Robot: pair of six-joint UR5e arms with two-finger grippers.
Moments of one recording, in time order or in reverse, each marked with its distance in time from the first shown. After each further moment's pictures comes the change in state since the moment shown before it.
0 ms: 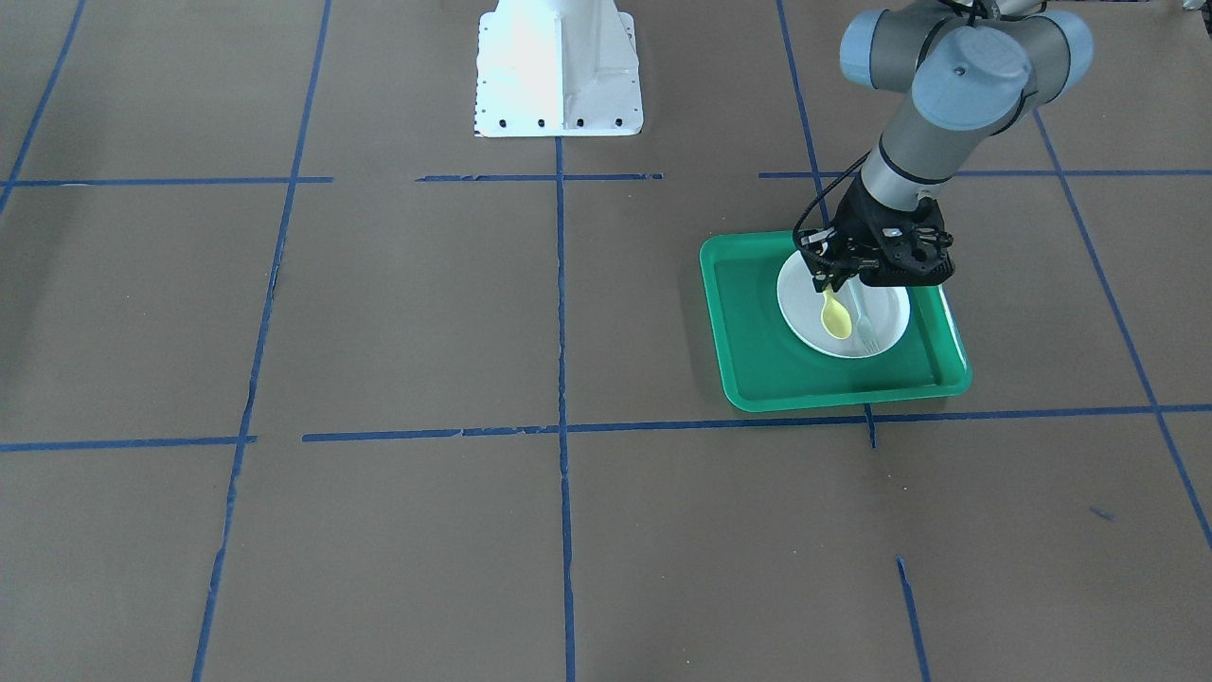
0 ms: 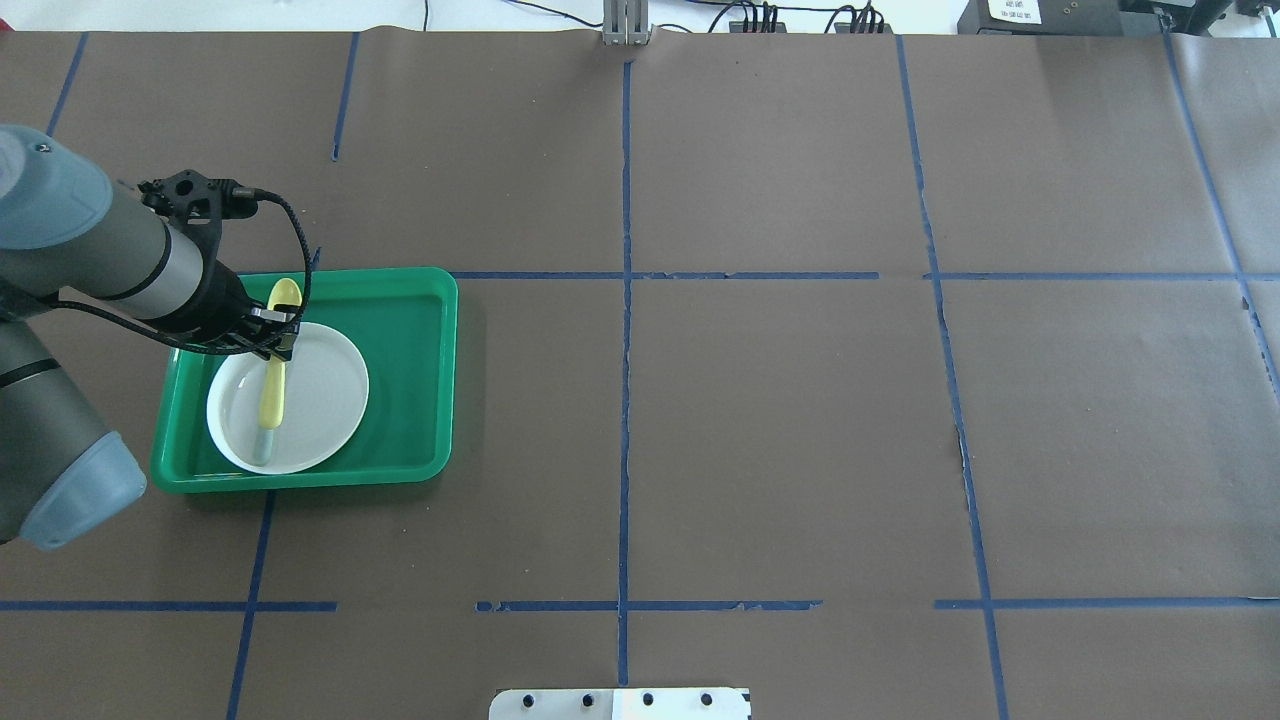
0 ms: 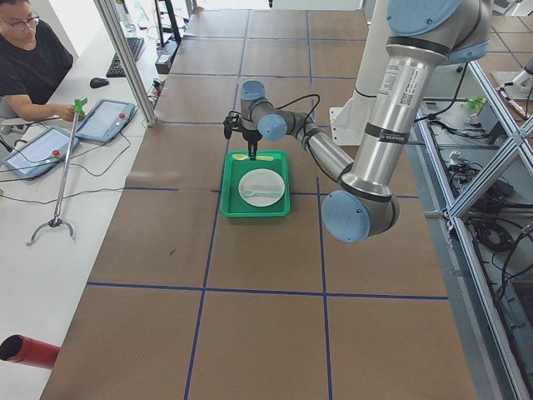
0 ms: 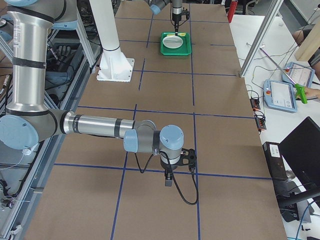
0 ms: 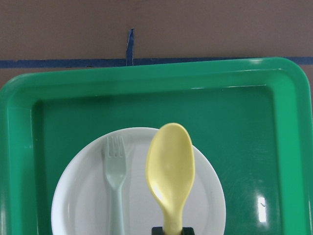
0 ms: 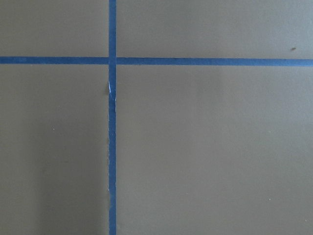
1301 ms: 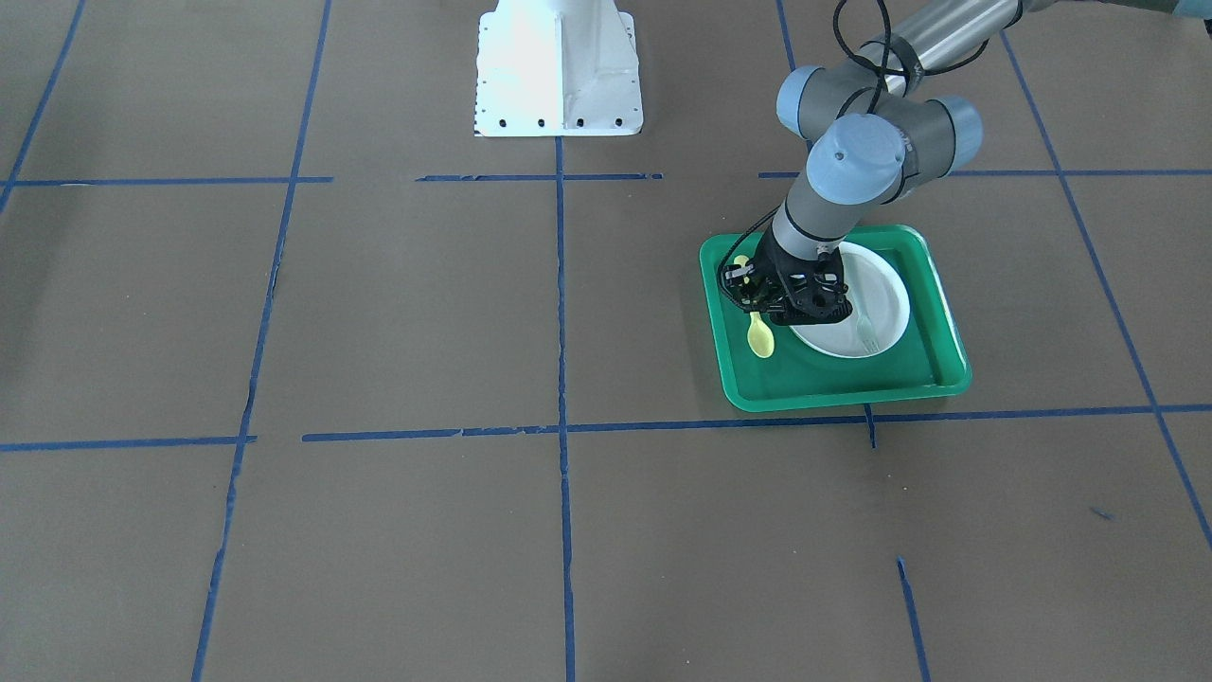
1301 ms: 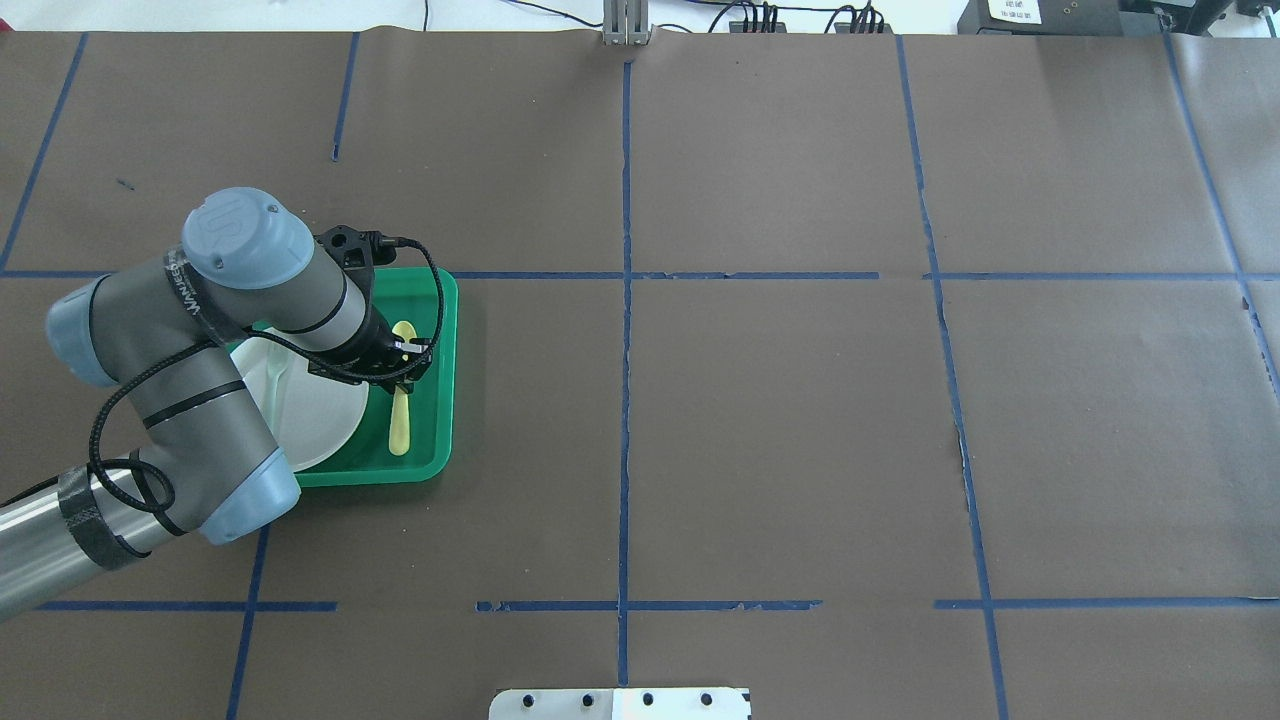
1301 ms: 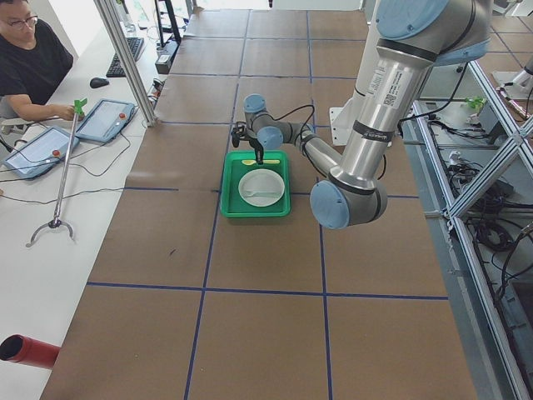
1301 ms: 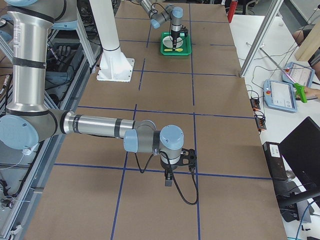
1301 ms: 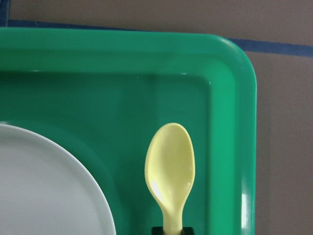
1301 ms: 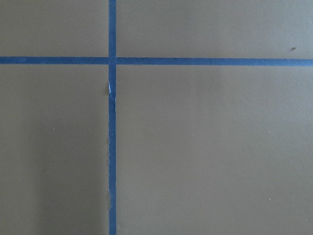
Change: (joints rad) left arm 0.114 -0.069 0.201 -0.145 0.006 -0.081; right arm 0.000 0.000 0.000 0.000 0.000 0.001
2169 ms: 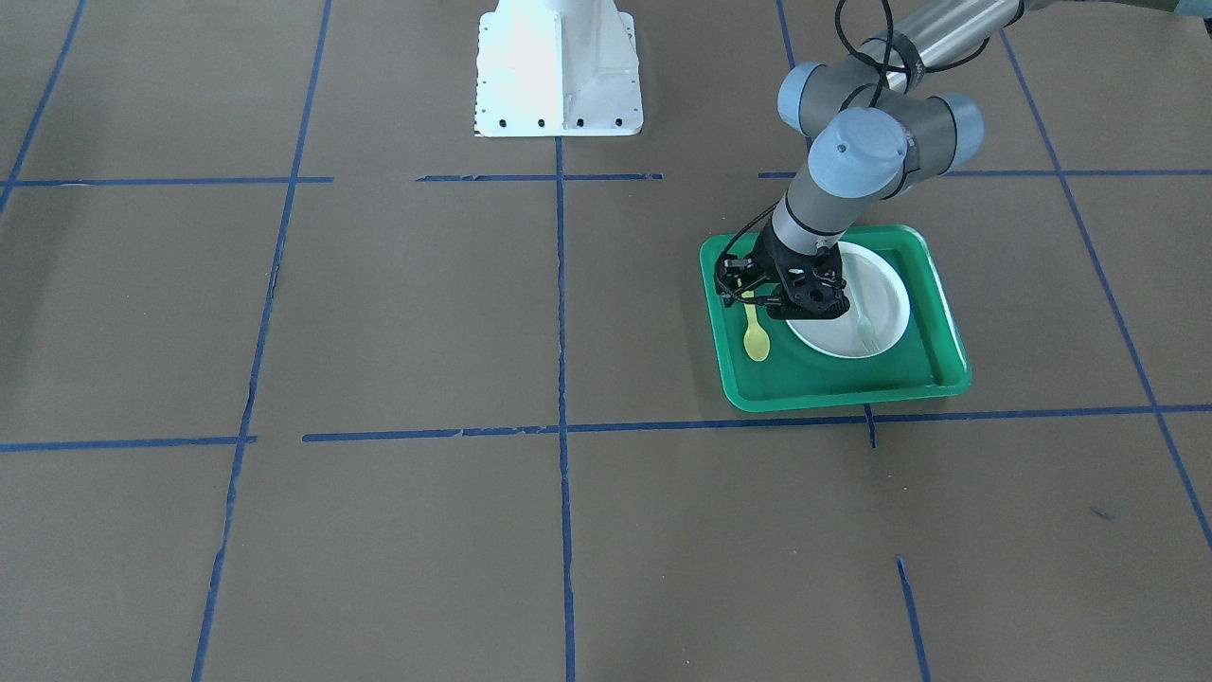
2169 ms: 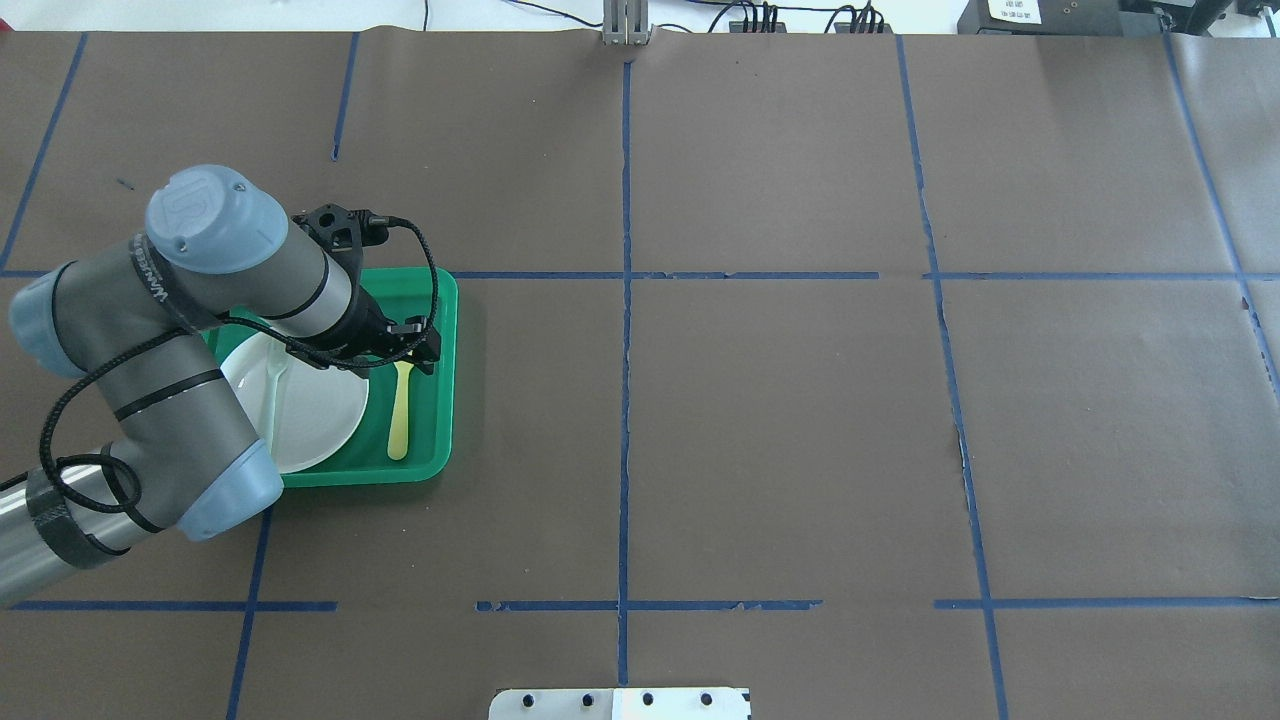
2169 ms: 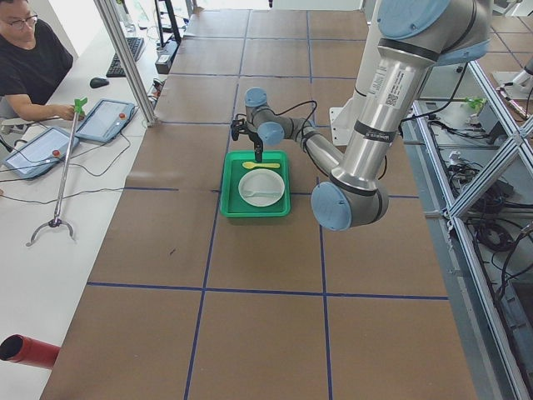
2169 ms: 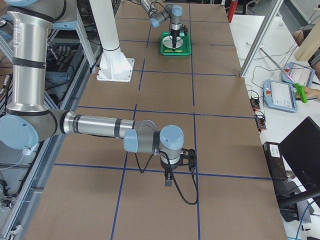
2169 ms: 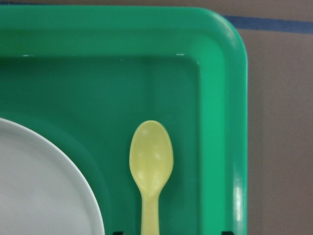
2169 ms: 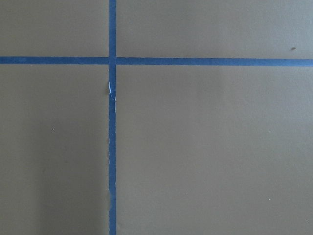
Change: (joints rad) left arm -0.036 0.013 -0.103 0.034 -0.004 0.016; right arm 0.000 0.000 0.000 0.000 0.000 -0.001
